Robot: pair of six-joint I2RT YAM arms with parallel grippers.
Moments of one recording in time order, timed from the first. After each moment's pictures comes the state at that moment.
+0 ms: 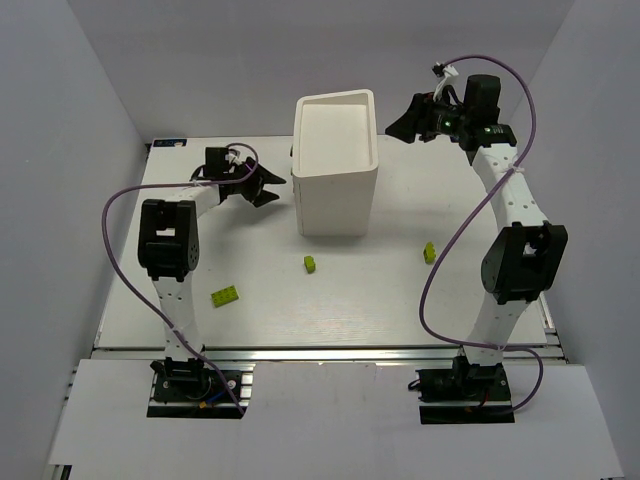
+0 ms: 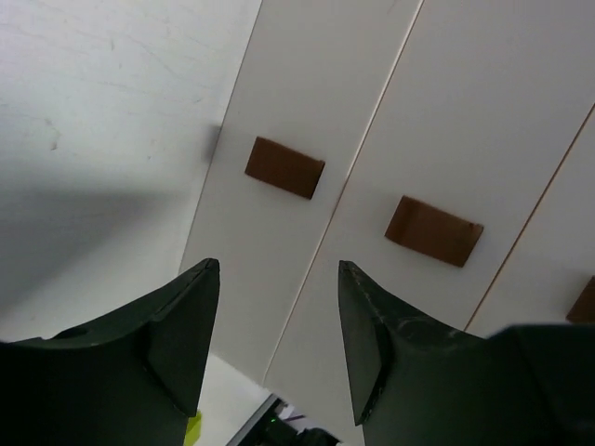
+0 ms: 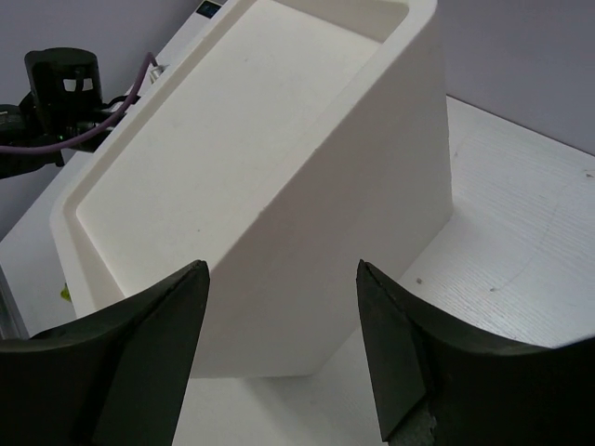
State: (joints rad) left arm -0.08 2.15 1.51 -0.09 0.69 -1.01; right arm 0.08 1.88 1.87 -0.35 -0.81 0.12
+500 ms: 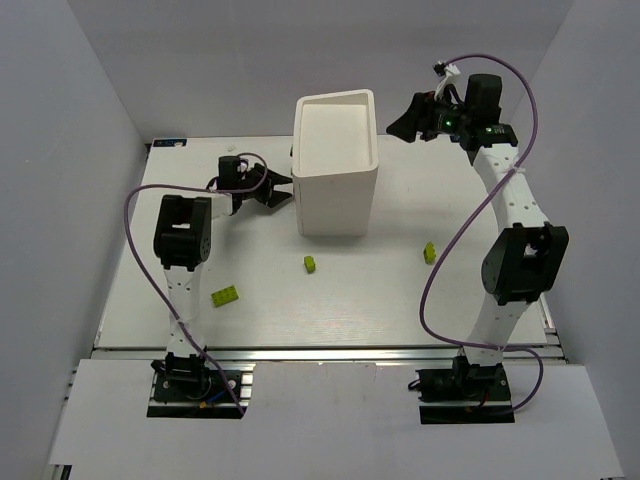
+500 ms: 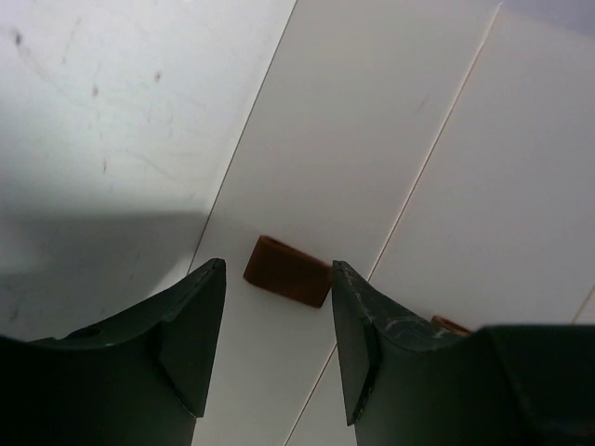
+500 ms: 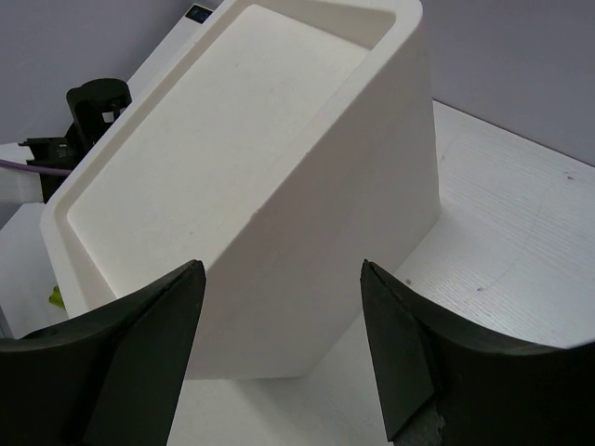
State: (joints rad) left arm -0.11 2.33 1.52 0.25 0.69 -1.29; right arm 0.08 1.88 1.87 -0.35 -0.79 0.10
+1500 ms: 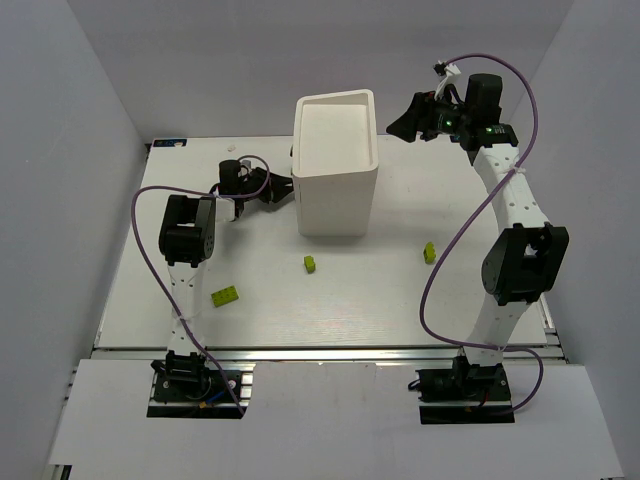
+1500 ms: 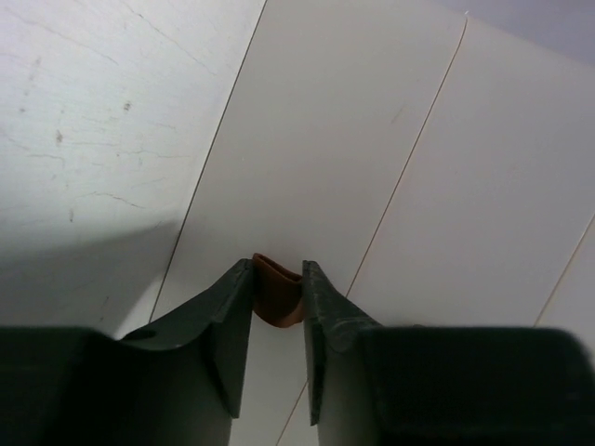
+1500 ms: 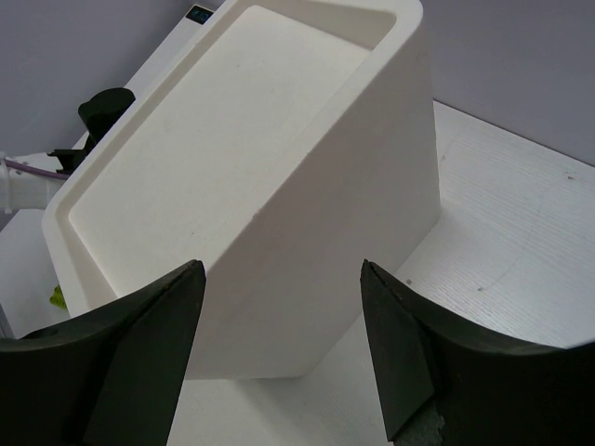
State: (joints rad) left arm -0.12 2.42 1.52 0.52 0.77 -1.49; right arm 0.08 1.87 1.87 -0.35 -0.79 0.11
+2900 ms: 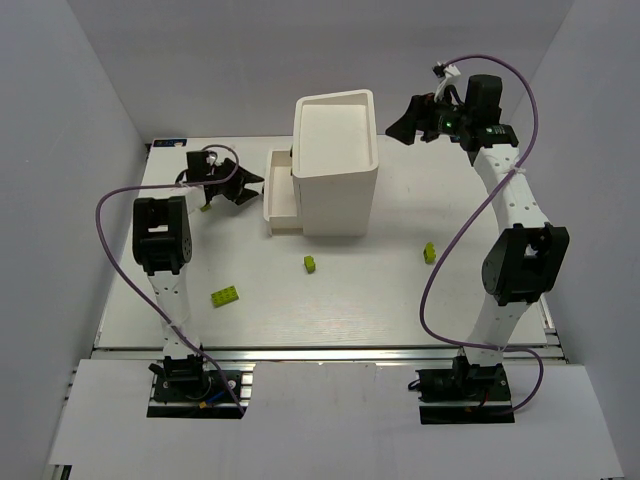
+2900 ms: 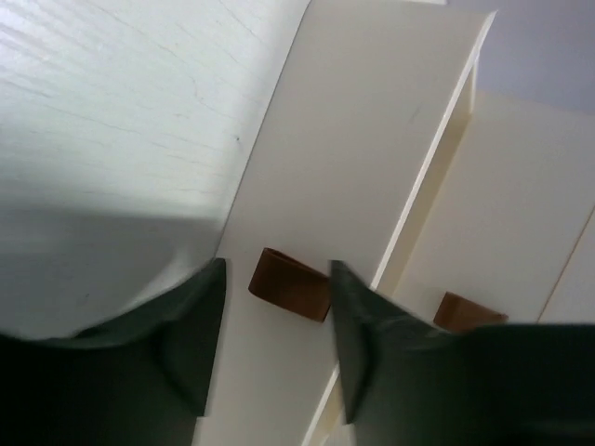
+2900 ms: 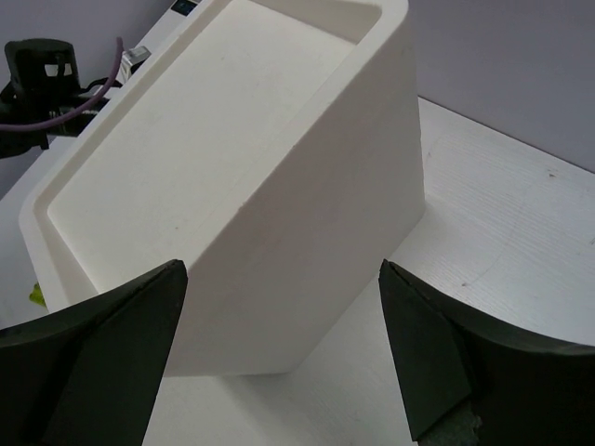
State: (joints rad) left arm 0.04 2.25 1.52 0.05 0.64 -1.00; right arm 0.08 1.87 1.87 -0.36 -0.76 0.07
